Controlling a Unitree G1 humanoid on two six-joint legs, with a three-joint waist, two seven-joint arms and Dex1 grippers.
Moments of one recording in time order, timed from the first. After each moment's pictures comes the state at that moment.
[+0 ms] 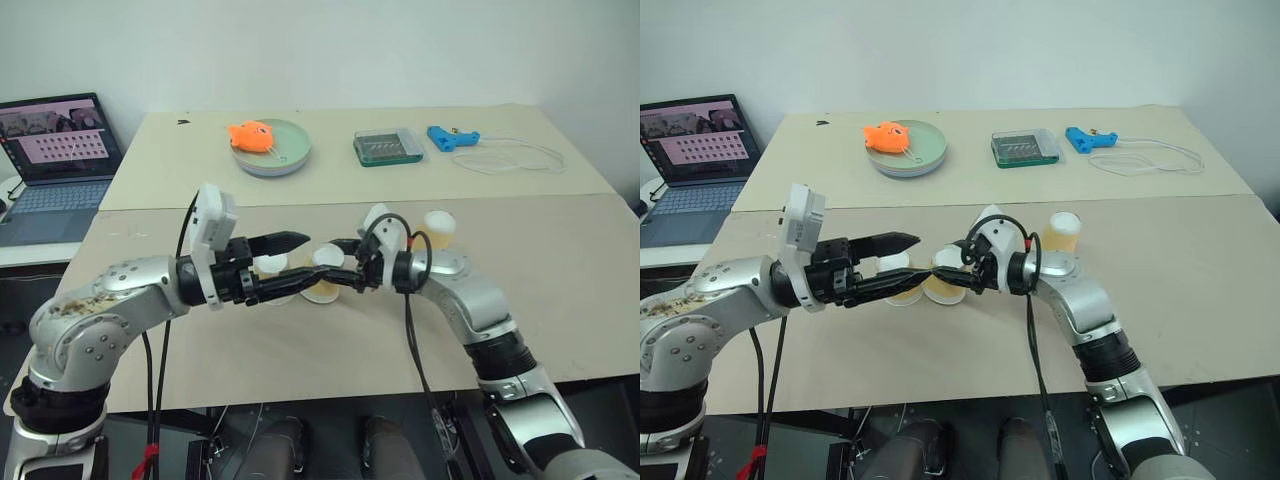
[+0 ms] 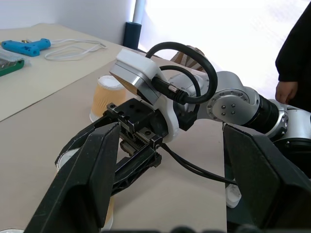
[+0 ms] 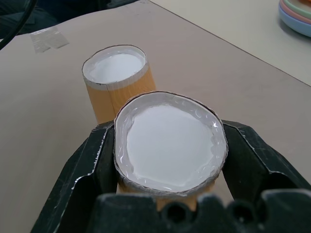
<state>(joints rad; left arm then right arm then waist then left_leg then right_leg) -0.39 0.72 0.12 -0.54 -1.08 0.86 -0.65 -0.62 -0.40 0.22 -0.01 0.33 0.55 0.83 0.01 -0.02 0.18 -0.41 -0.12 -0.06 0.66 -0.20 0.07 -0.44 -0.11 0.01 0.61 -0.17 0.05</state>
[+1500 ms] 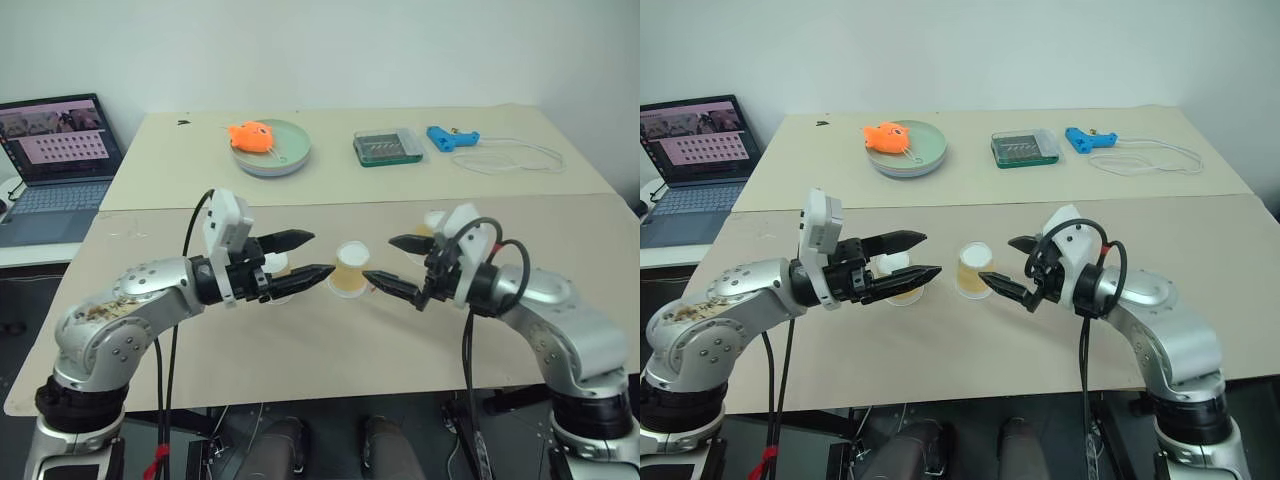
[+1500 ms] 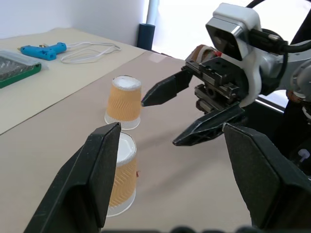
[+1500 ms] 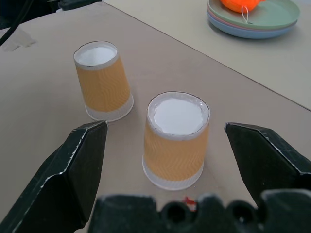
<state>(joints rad) -0.40 0.61 0.05 -0.54 -0.90 0.81 -0.59 -0.31 -0.60 -0.11 -0.58 0.49 0.88 0.65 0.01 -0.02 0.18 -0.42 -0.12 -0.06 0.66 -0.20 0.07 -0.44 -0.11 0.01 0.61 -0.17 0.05</state>
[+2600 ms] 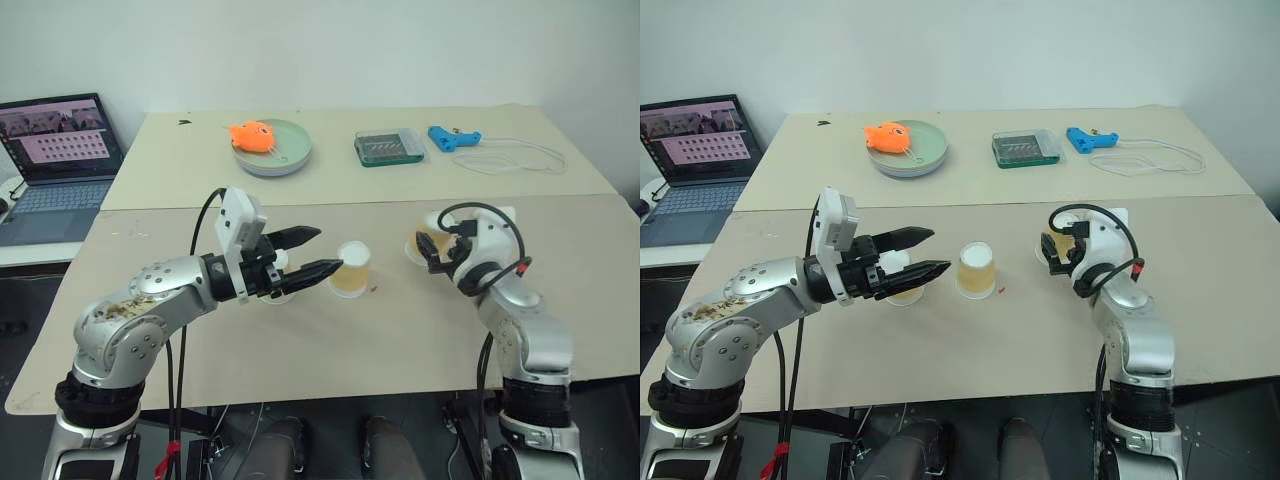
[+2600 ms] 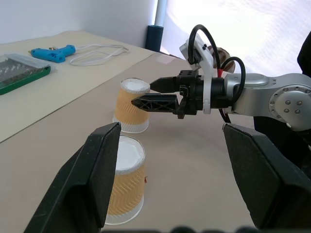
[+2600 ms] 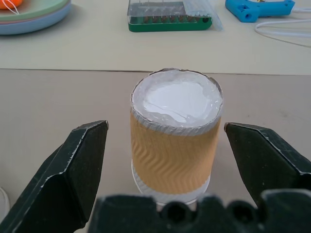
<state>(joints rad) -0.43 0.59 0.03 -0.54 -0.87 0.81 -0.59 -0.38 -0.31 -0.18 -0.20 0.22 0.70 0.17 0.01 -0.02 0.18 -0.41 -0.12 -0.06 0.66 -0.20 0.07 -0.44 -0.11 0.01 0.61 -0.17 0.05</state>
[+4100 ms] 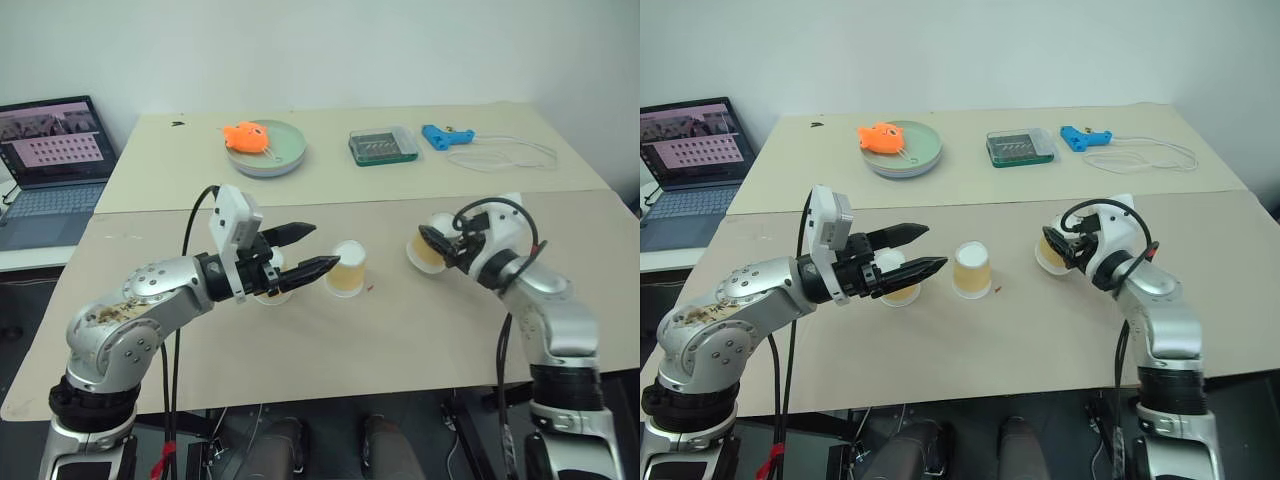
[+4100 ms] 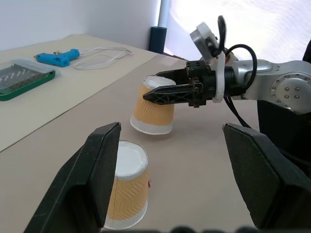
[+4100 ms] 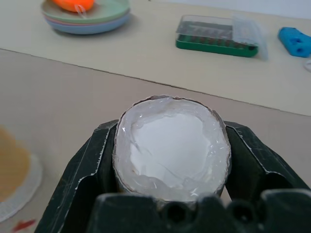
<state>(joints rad) -0.42 0.59 0.05 -0.57 -0.87 0.82 -0.56 -0.39 -0.54 -0.16 -0.15 0.37 0.58 0.60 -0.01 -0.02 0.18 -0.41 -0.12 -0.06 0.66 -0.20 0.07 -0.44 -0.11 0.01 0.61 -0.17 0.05</state>
